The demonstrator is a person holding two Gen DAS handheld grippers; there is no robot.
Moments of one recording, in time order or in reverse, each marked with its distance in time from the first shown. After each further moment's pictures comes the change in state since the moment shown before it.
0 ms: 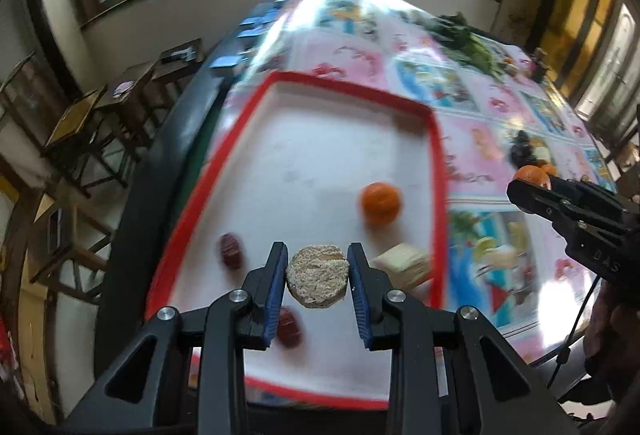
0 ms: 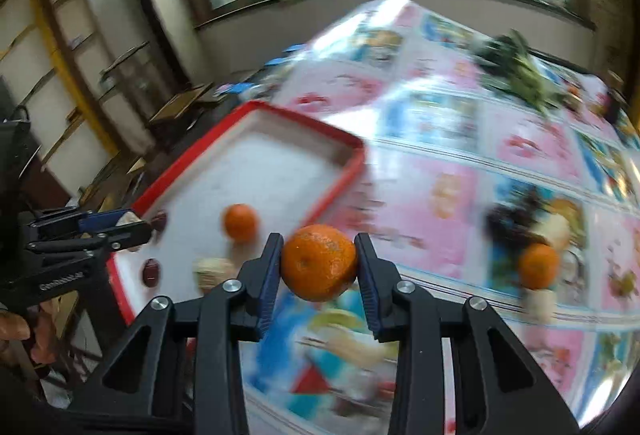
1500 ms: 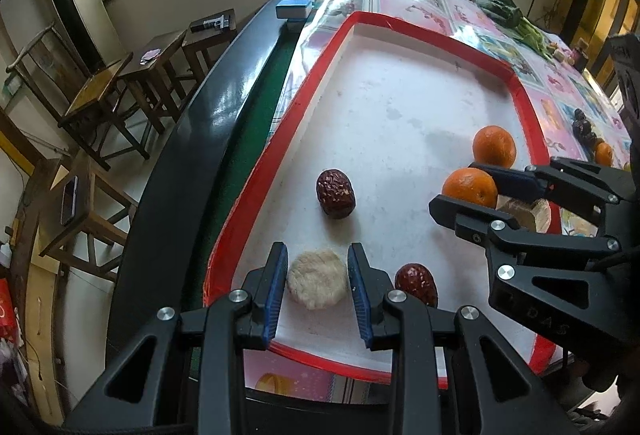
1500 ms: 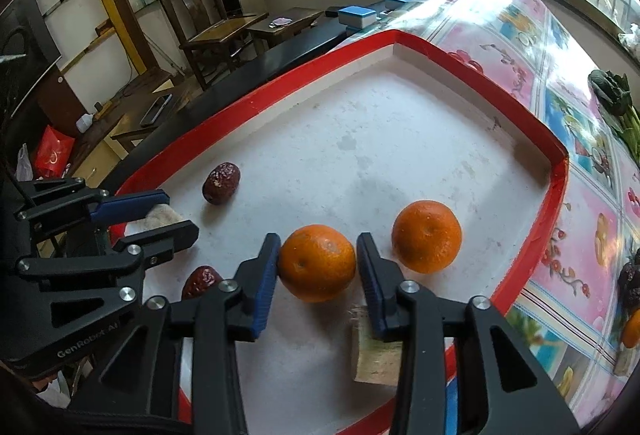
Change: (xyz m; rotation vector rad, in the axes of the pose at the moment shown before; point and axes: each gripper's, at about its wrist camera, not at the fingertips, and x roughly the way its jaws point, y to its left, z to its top) left arm 0.040 0.060 -0.030 -0.032 0.065 0.063; right arm 0.106 0.115 -0.002 -0.215 0.178 0.043
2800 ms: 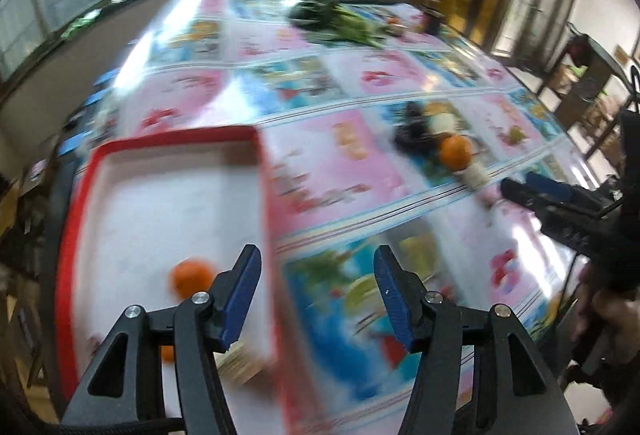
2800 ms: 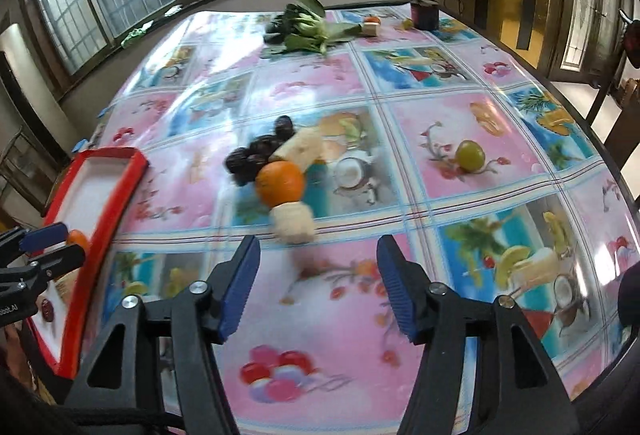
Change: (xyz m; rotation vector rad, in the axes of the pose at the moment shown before) left arm -0.023 -0.192 0.056 0.371 -0.056 -0.305; right arm -0.155 -0.228 -0.148 0.653 -0.177 -0.412
